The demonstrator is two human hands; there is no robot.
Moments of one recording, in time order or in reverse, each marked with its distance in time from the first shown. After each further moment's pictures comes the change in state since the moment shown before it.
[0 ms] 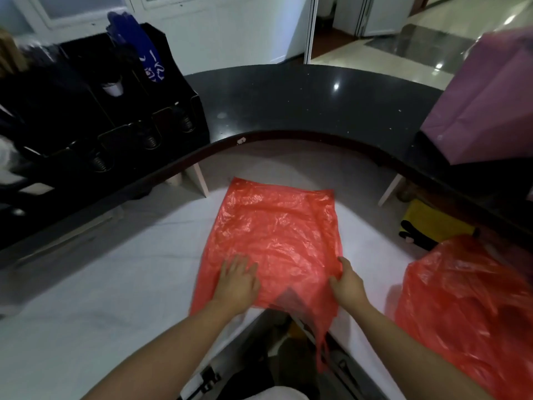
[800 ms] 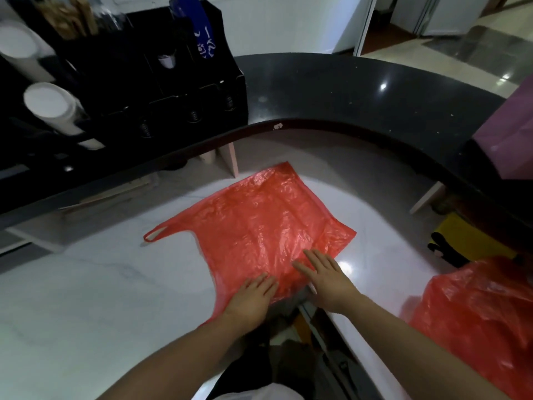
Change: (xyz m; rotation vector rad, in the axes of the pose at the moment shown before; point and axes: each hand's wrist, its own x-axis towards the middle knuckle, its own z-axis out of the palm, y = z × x) left_hand -0.061 0.021 0.049 0.179 -0.208 0.115; right_hand 0.004 -0.010 0.034 -0.805 -0.291 -0.899
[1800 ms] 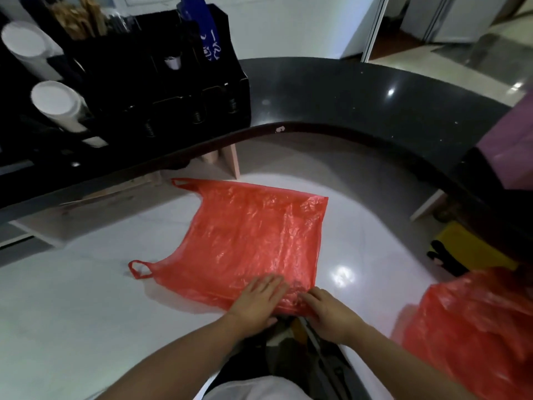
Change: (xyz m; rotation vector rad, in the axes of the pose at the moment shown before) left_hand 0.003 0.008 -0.002 0.085 0.113 0.063; right_hand -0.032 -0.004 0.028 0.288 0.012 -0.119
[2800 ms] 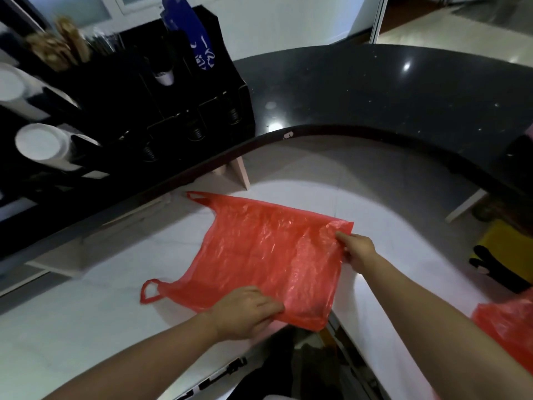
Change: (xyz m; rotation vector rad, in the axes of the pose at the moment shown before) left_hand -0.024 -0.083 -0.063 -0.173 0.329 0.436; right_hand 0.146 0.059 -0.091 1.319 0.486 1.013
